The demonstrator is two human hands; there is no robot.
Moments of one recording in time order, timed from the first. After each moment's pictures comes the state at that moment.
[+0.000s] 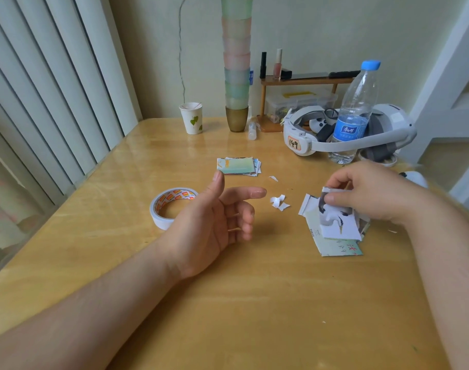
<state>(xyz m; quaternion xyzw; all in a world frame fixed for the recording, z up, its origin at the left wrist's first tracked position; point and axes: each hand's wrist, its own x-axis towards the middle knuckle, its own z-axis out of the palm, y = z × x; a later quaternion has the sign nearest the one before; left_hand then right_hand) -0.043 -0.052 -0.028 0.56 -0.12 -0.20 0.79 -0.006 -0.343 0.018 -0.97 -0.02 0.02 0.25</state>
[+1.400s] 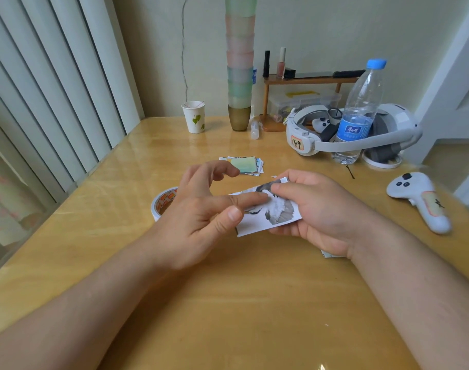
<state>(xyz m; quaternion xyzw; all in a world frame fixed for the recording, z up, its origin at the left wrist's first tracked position) -0.043 -0.018 -0.025 0.89 -0.33 0.16 0.28 -0.040 -0.245 0.012 -0.68 -0.03 0.16 0.72</state>
